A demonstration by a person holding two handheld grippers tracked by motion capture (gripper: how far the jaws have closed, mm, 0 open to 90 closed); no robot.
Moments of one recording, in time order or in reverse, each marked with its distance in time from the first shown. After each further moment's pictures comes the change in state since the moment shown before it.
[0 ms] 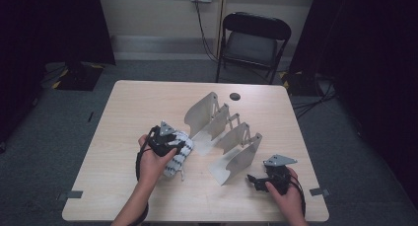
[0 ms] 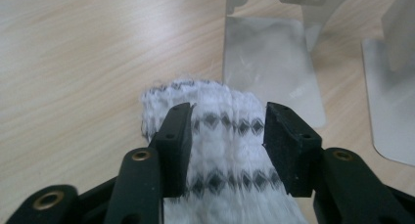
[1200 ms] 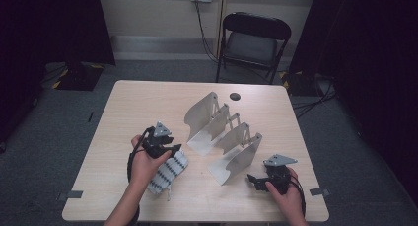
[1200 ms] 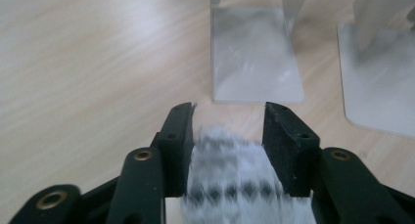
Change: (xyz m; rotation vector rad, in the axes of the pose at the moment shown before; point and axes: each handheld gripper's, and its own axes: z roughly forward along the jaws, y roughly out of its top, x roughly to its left) left arm 0.002 -0.004 -0.023 0.037 -0.040 0.045; right arm -0.001 0.000 0.000 0.000 -0.001 -0.001
